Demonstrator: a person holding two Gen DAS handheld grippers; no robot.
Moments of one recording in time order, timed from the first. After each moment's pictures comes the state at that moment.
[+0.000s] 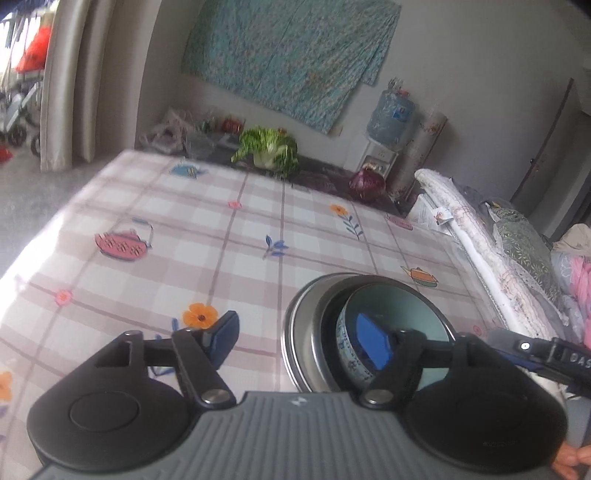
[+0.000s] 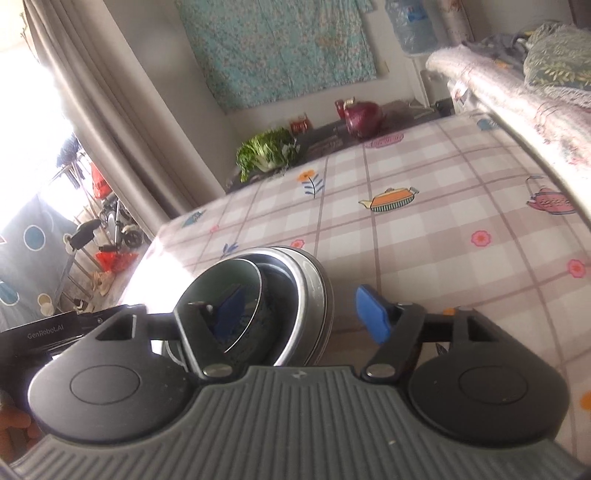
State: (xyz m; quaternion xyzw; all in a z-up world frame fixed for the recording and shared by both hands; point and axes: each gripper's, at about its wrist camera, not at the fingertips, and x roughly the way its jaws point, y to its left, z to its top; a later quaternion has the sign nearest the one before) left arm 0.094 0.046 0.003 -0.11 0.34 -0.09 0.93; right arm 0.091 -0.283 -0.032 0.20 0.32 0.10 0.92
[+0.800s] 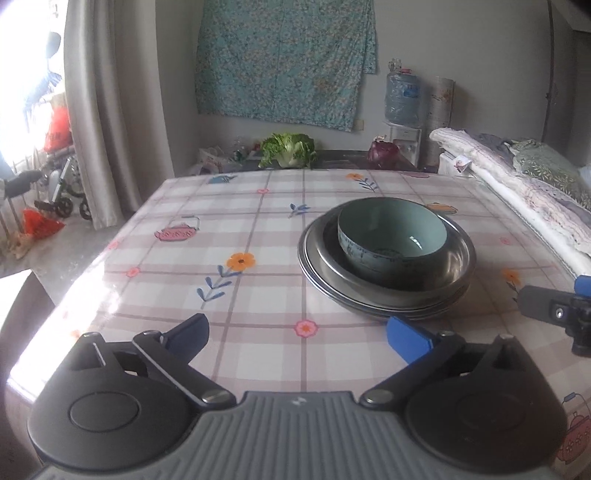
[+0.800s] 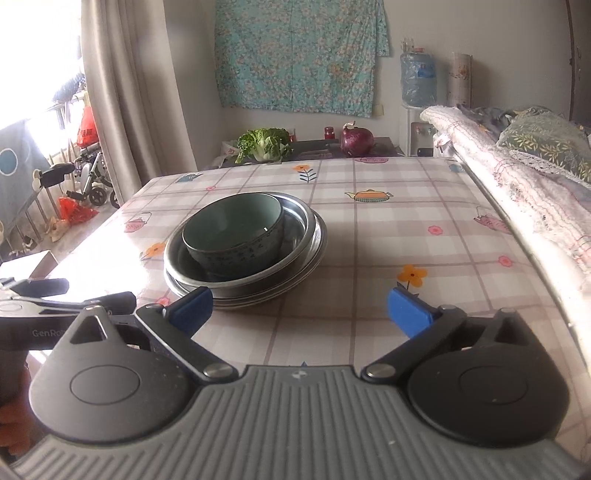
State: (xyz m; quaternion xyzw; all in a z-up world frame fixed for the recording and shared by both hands) left arm -0.022 -0.011 -0.011 0.03 0.32 -0.01 0.95; right arm -0.038 -0.228 -0.030 0.04 0.29 0.05 0.96
